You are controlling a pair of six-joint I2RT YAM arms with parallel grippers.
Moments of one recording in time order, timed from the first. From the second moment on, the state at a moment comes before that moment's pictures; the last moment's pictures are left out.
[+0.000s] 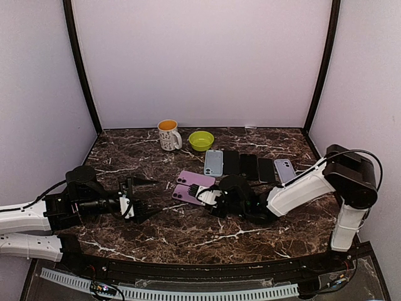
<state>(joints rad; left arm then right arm) -0.94 0.76 0.43 0.11 0.22 0.93 1.09 1.85 0.83 0.48 0.27 -0.53</state>
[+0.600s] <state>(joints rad) -0.89 0.77 0.42 0.14 0.14 0.88 0.92 1.51 0.76 0.41 0.27 -0.30</state>
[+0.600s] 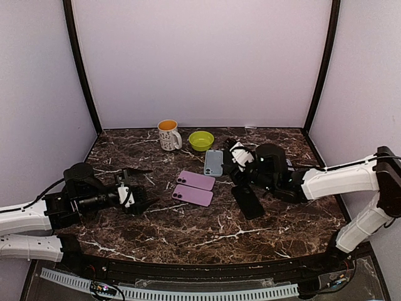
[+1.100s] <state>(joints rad) -0.54 0.88 0.44 0.27 -0.04 0.55 0.46 1.15 0.65 0.32 0.24 -0.09</state>
